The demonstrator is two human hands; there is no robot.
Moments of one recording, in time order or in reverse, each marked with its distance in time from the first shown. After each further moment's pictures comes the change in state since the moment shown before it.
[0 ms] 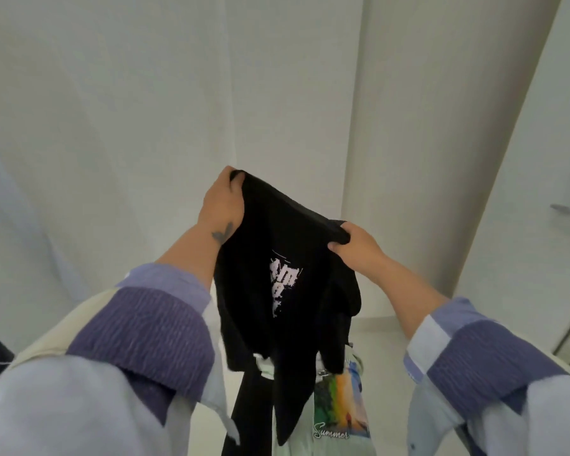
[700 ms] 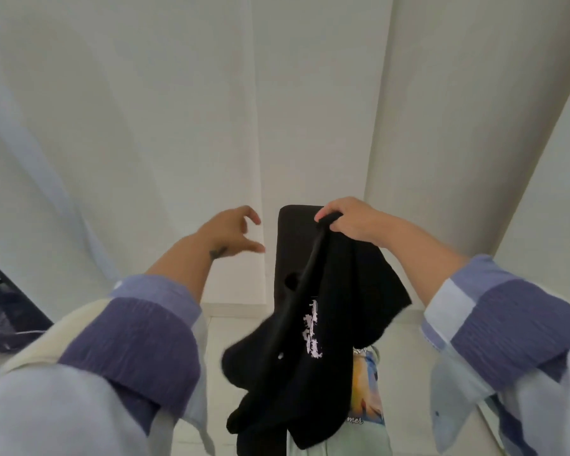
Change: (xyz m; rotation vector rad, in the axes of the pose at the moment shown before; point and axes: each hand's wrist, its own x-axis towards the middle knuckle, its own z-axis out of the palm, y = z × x) left_hand -0.030 -0.052 -0.032 0.412 -0.496 -0.116; right_hand 0.006 -0.052 0.000 -0.133 -0.319 -0.129
